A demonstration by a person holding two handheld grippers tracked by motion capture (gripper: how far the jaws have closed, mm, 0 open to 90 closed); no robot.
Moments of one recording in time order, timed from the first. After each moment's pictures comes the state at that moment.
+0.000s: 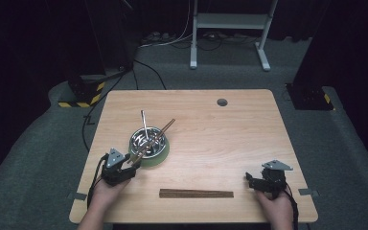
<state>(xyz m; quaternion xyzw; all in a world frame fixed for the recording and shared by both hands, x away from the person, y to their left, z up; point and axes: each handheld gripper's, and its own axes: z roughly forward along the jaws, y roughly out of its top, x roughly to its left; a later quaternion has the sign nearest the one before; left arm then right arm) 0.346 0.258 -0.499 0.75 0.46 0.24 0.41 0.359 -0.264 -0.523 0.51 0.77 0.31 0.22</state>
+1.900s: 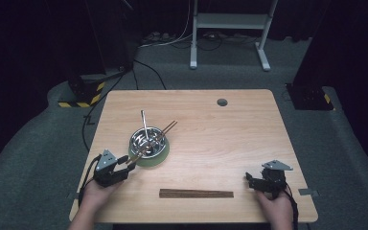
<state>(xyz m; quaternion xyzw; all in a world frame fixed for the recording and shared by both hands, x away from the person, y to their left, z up) 0.335 0.280 -0.491 0.76 0.41 0.23 0.44 0.359 -0.264 -0.523 0.52 0.77 0.31 0.22</state>
